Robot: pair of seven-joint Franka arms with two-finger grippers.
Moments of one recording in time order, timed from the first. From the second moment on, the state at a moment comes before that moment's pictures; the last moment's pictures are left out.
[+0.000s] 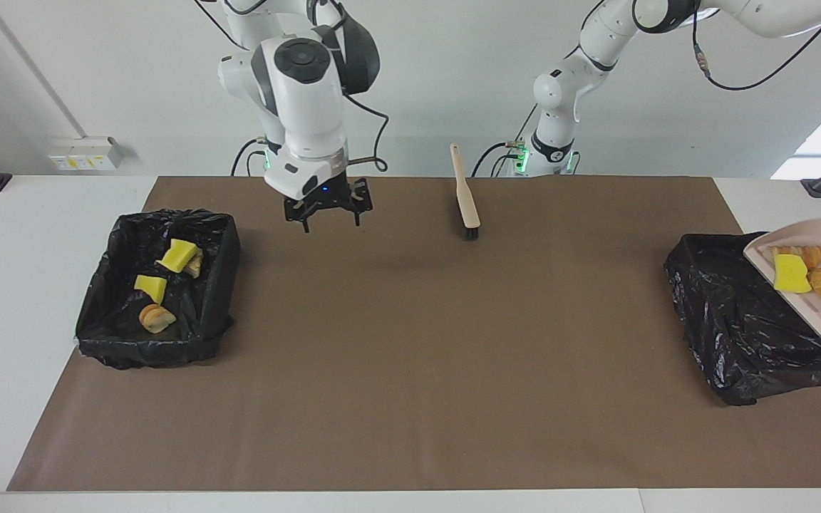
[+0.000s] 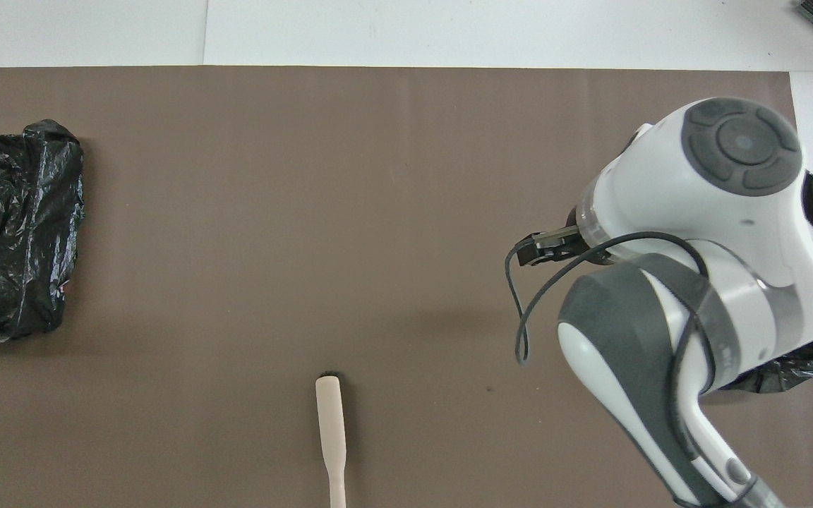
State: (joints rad) left arm 0.56 0.32 -0.12 -1.44 0.66 2.01 1.64; right arm 0.06 0.10 0.25 -1.68 -0.05 1.74 0.18
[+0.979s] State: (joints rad) left arm 0.44 0.31 -0.15 -1.47 0.99 1.99 1.46; right arm 0.00 -0.03 -0.09 -1.67 0.00 1.67 0.00
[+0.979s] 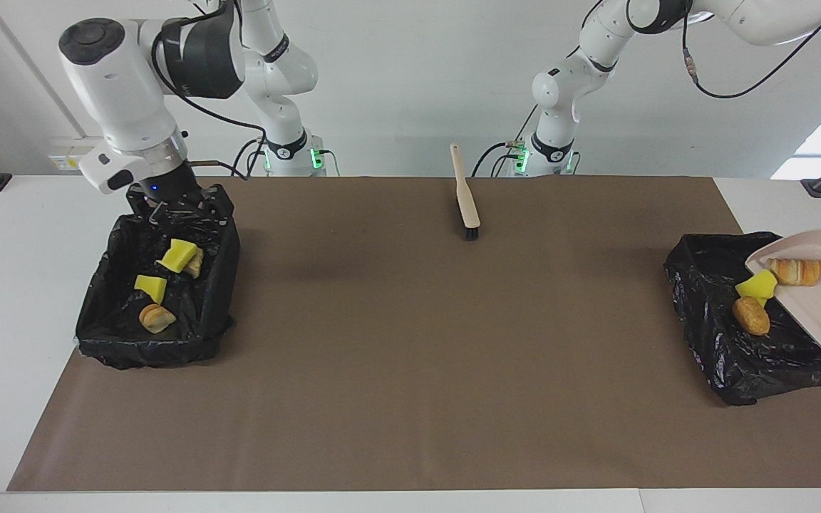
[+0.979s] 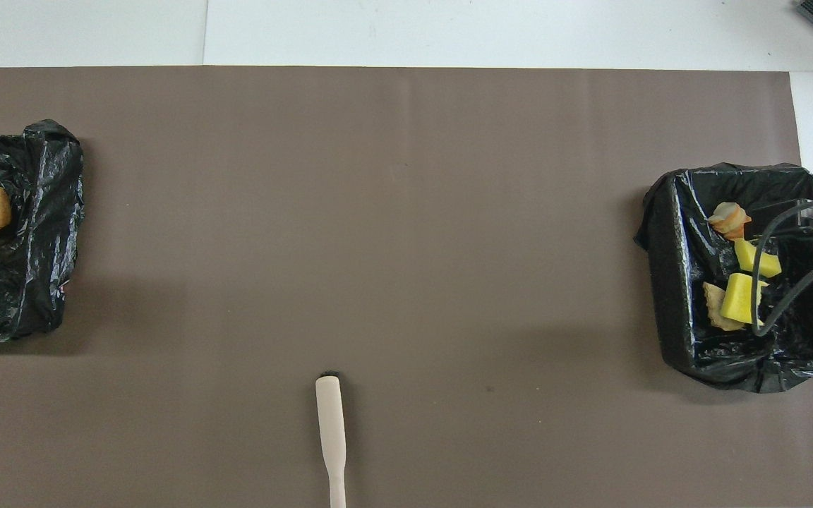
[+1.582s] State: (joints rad) left arm 0.42 0.26 -0.23 -1.46 1.16 1.95 1.44; right arm 0.01 -0.04 -0.08 -1.68 0.00 1.67 0.00
